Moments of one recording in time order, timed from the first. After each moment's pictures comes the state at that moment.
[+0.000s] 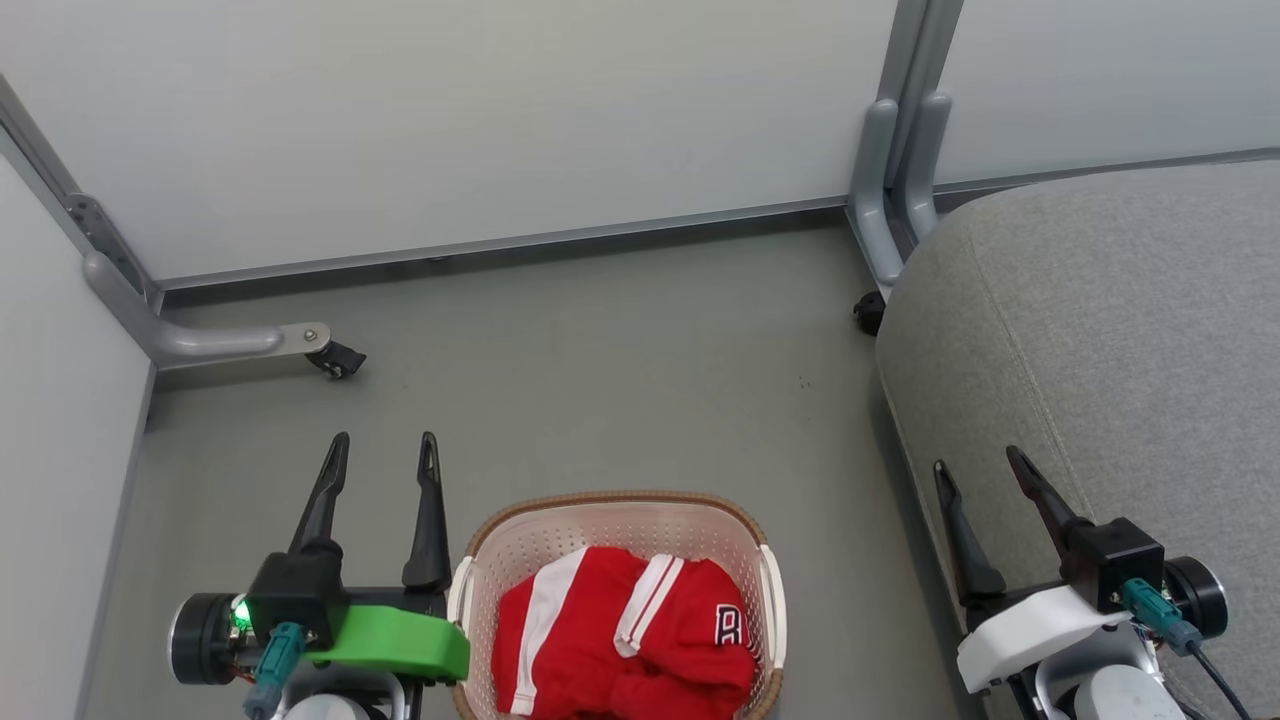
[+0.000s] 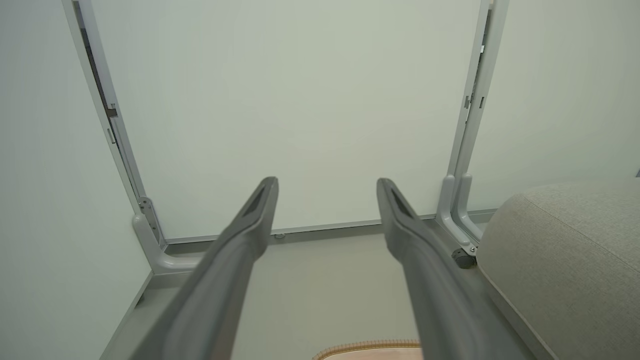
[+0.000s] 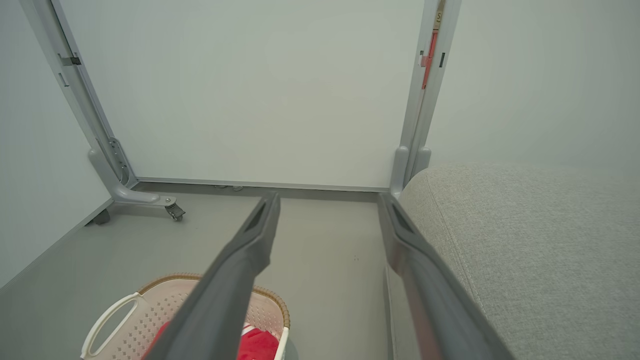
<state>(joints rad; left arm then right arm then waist) -0.05 0.05 -0.15 0.14 -0.13 0.02 -0.26 -0.07 -0.05 0.02 0.23 0.07 0.13 -0.26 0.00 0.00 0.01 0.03</state>
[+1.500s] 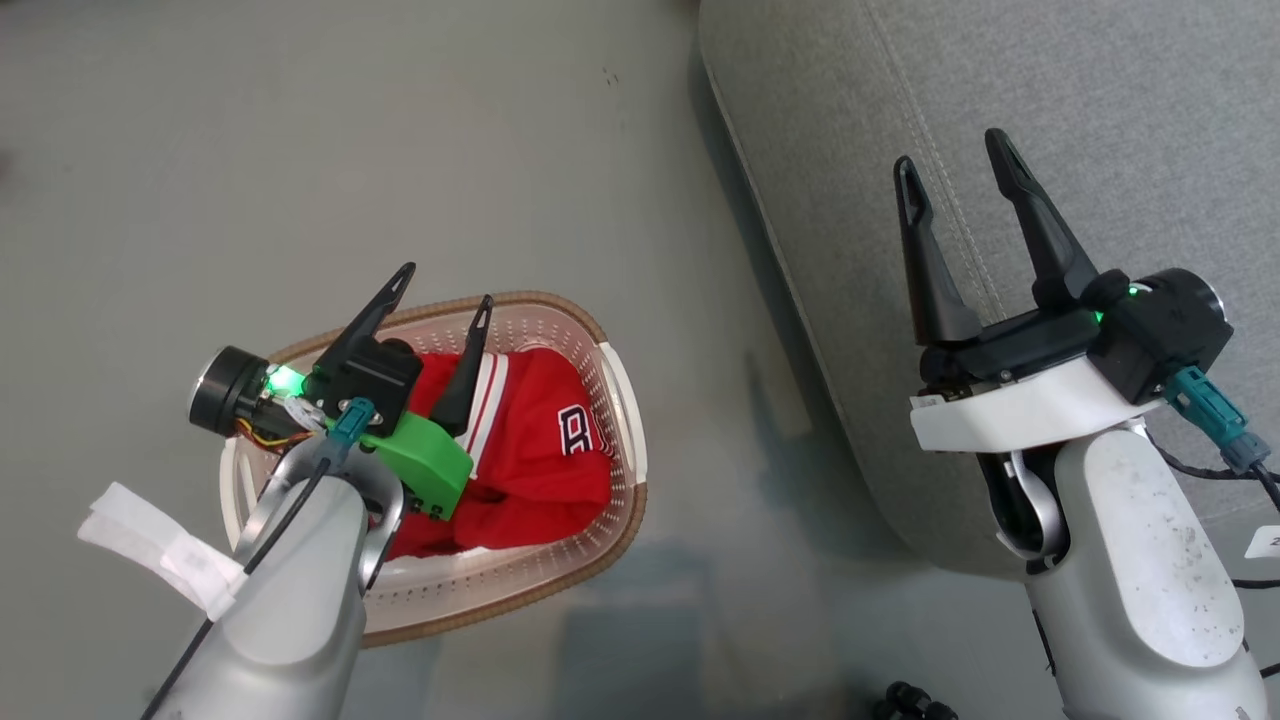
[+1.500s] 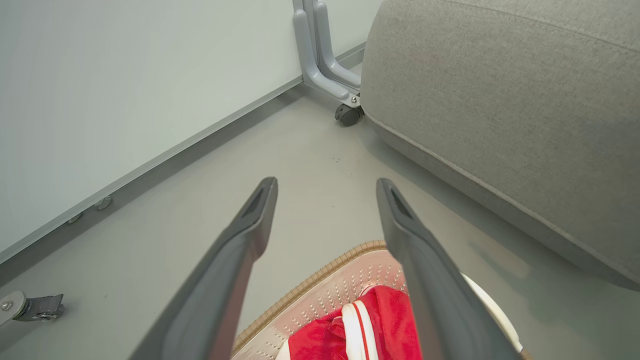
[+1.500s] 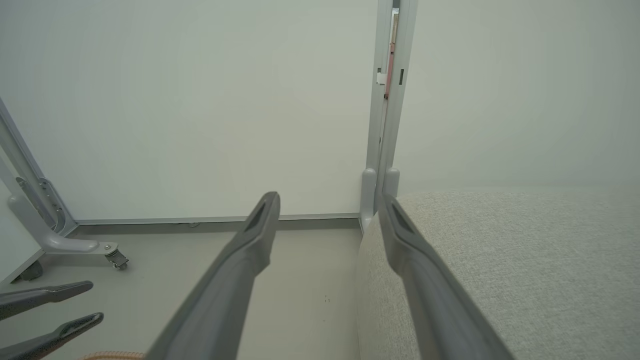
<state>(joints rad) -0.54 0.16 -0.34 0.58 -0.01 -0.13 -0.26 -0.41 -0.05 0.12 0.03 0.17 0.13 -0.26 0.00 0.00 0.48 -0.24</state>
